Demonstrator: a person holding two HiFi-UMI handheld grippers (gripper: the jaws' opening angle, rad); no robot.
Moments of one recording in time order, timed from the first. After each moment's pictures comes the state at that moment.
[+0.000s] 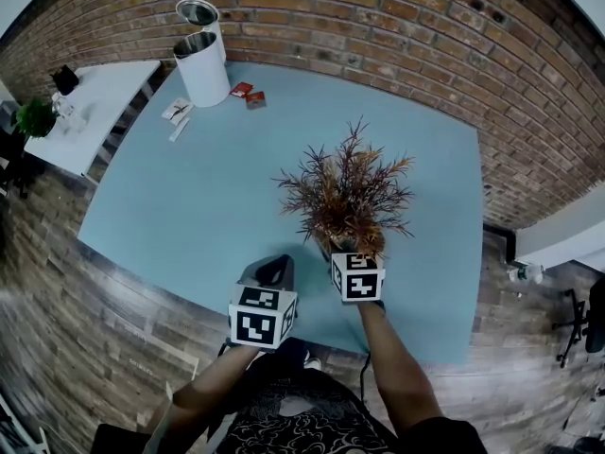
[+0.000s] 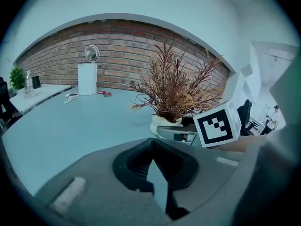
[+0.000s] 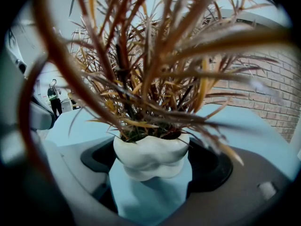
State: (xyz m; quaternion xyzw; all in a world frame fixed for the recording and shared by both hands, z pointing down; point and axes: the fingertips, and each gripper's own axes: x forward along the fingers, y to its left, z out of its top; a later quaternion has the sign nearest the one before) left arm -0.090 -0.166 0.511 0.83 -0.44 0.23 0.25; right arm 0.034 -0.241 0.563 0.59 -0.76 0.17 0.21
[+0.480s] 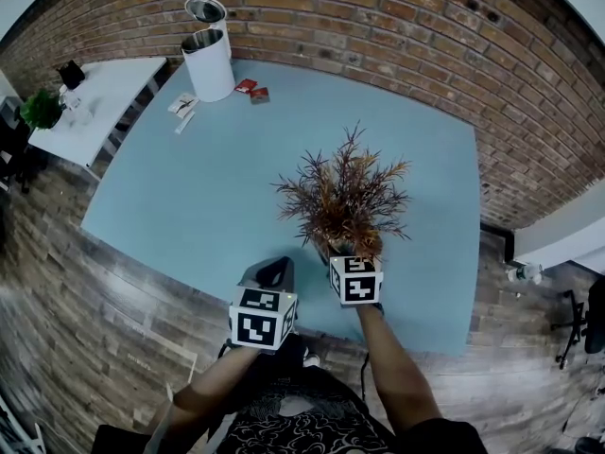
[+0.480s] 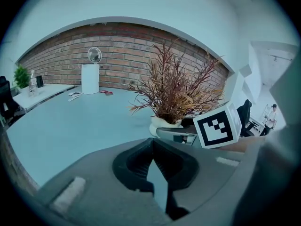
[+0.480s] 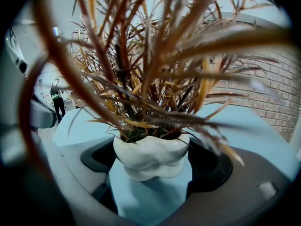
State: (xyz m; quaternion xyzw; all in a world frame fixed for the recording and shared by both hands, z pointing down) left arm -0.093 -0.131 0.509 0.83 -0.45 0.23 0.25; right arm 0.026 -0.205 0.564 0.58 -0.77 0.17 0.21
